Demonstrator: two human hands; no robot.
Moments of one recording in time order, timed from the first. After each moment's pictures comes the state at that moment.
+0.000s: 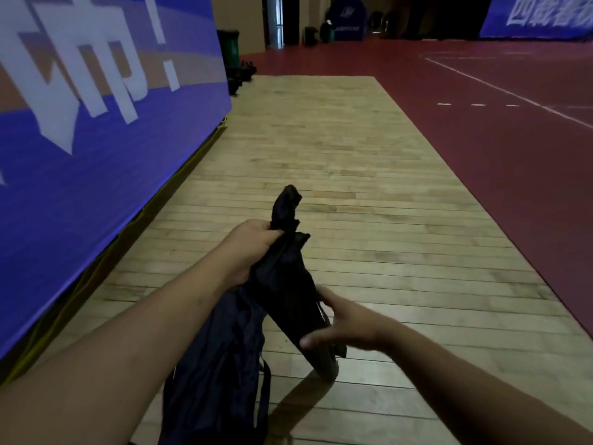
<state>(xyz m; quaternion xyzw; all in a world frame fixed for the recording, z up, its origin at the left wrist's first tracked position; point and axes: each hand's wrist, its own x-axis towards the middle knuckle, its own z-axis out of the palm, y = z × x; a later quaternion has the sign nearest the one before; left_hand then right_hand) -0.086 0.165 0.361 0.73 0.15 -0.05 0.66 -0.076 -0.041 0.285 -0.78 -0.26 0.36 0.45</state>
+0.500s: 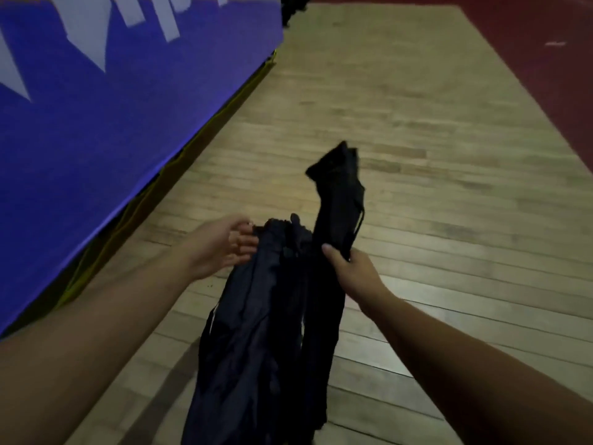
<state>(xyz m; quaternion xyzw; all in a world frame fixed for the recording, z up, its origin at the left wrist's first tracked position) -0.084 0.335 0.217 0.63 0.35 -0.08 0.69 -0.008 0.101 0.155 -0.81 -0.06 0.21 0.55</state>
